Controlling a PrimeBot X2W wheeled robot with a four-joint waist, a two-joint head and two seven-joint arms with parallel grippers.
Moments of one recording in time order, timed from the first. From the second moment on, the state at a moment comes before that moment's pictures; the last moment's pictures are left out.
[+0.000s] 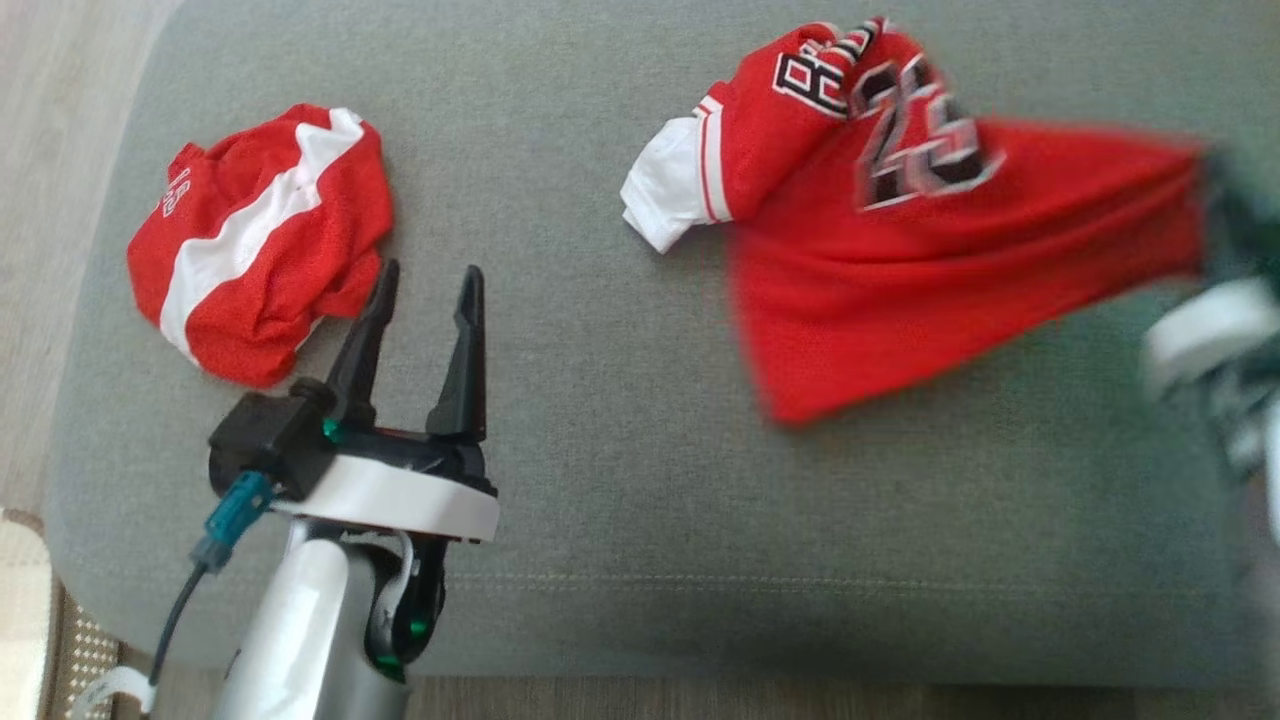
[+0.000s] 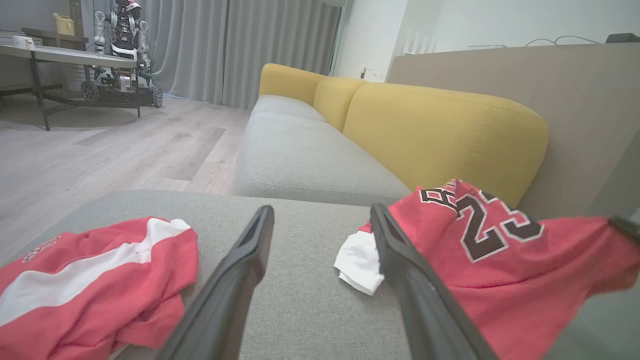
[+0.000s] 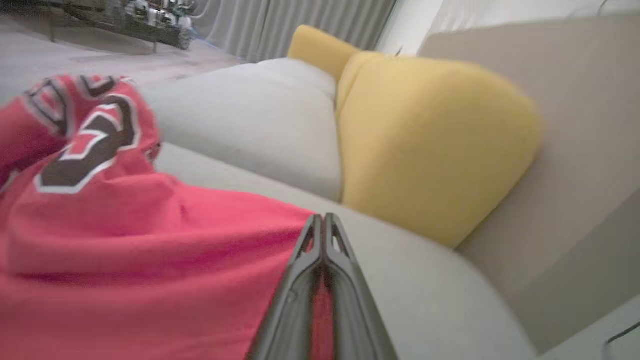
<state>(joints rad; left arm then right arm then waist) -0.20 0.04 -0.25 0.09 -0.28 -0.02 -0.26 -0.47 -0.21 -0.19 0.44 -0.23 0.13 -0.21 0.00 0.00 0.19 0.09</state>
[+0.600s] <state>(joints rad) -0.29 0.04 -0.34 0.08 -0.34 0.00 -0.26 -0.98 -0.55 -0.09 0.79 -0.48 0.13 -0.07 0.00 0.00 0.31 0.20</state>
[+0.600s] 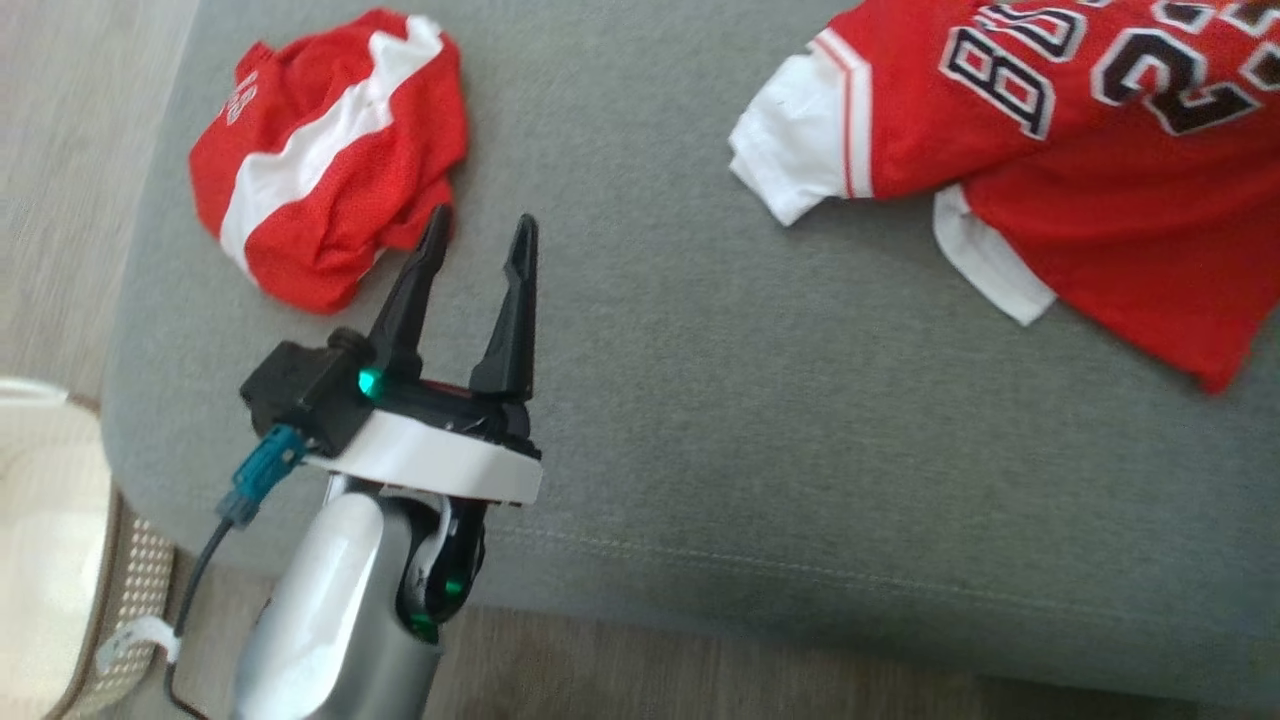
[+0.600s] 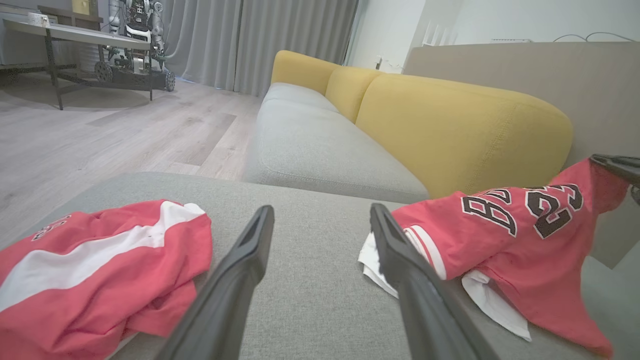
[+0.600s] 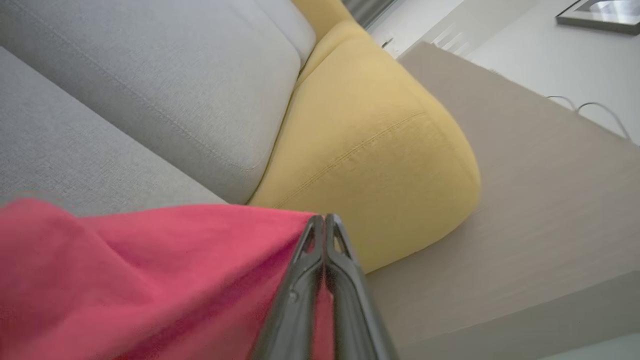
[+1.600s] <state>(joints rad) -0.29 0.04 -0.28 0.09 -0.34 0.01 -0.26 -0.80 -0.17 -0.12 0.70 -0.14 0.13 -0.25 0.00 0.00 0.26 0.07</state>
